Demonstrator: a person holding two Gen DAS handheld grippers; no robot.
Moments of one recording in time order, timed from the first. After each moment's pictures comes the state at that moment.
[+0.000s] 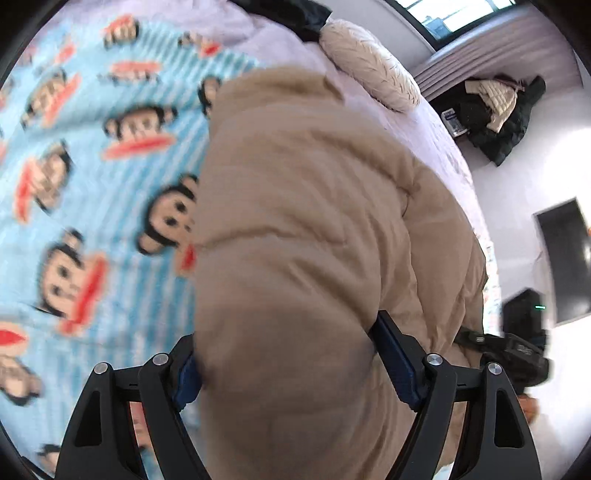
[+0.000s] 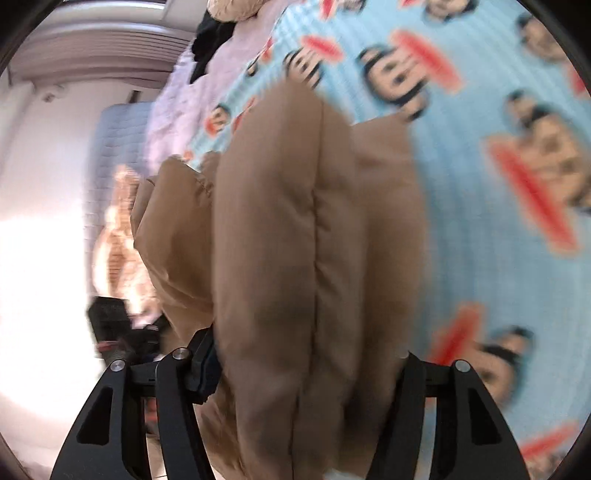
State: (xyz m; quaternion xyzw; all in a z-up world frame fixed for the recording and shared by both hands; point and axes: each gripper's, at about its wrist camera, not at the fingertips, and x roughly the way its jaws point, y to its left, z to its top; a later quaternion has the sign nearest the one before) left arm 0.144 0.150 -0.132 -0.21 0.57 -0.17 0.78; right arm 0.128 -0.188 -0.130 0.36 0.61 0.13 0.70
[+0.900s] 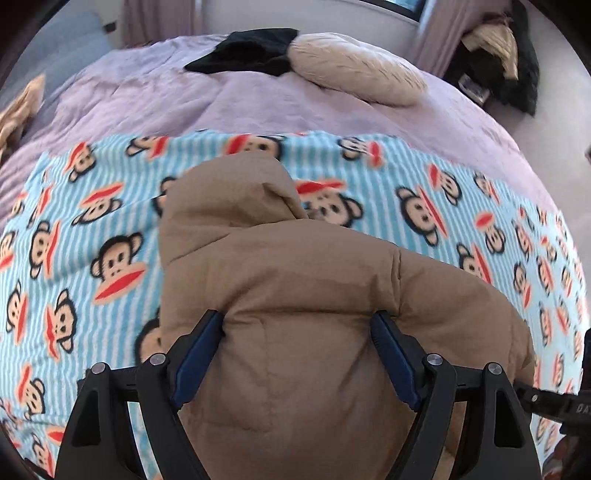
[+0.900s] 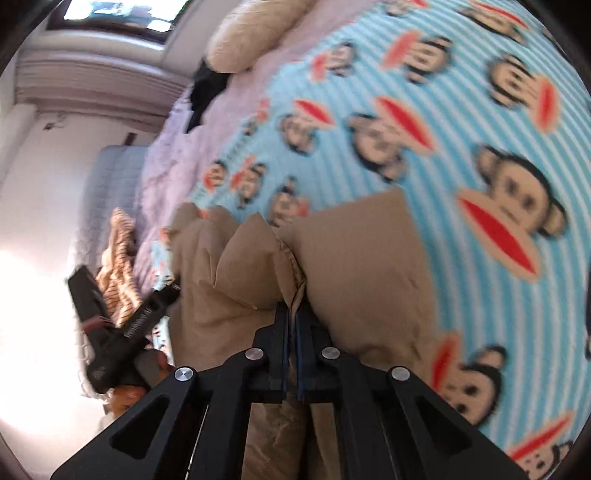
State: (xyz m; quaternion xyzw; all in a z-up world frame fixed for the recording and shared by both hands) left arm 0.214 0.041 -0.119 -0.02 0.53 -0.09 0.85; right arm 0.088 -0.201 -0.120 0.40 0.54 0.08 0.73
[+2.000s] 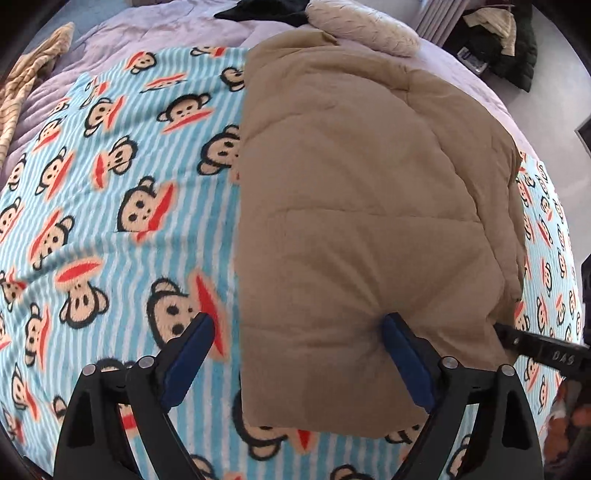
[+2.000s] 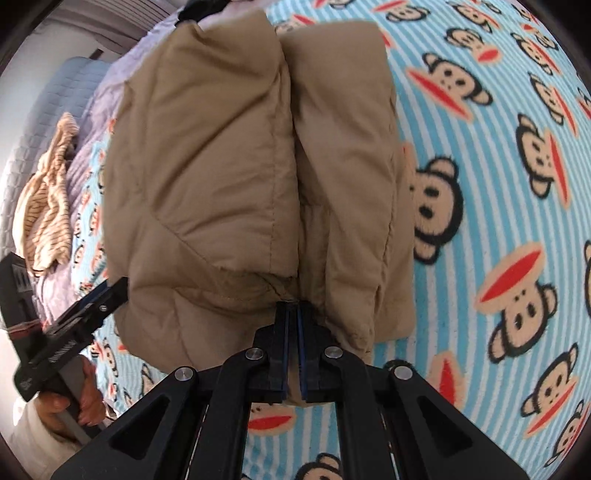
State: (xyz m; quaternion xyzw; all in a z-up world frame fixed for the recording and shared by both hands) left arm 0.037 0.117 -0.120 -0.04 0.60 -0.10 0.80; right arm -0.018 -0.130 -0.121 0.22 0.65 0.03 0.73
